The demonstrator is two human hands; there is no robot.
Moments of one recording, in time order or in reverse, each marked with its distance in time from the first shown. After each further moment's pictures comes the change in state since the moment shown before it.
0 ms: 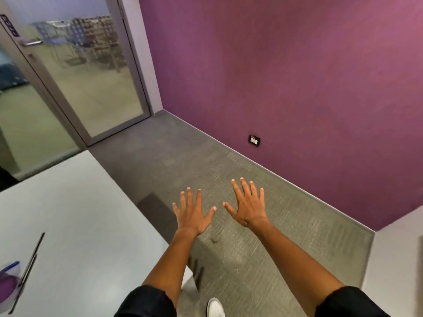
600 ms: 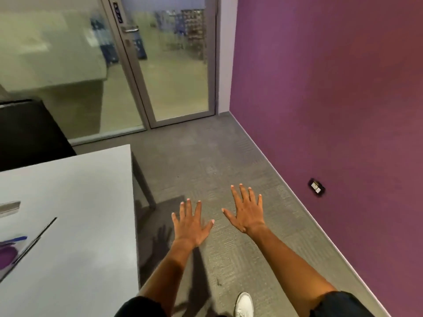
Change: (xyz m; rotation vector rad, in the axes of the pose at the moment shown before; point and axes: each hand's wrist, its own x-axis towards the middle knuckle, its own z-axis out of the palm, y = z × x) left_hand 0.212 0.002 -0.027 -0.058 0.049 -0.441; right_hand 0.316 -0.012 -0.006 -0.041 -0.115 -0.470
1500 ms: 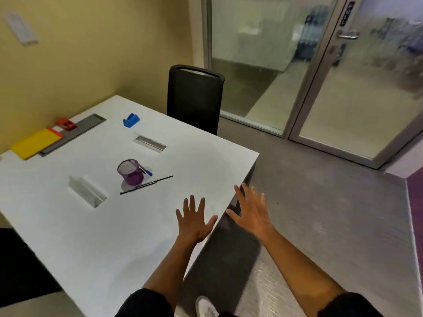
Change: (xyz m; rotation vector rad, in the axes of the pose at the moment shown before) left_hand 0.048 -0.210 -0.048 -0.291 0.191 -0.863; right_hand 0.213 -0.285 0.005 -0.113 -0.088 -0.899
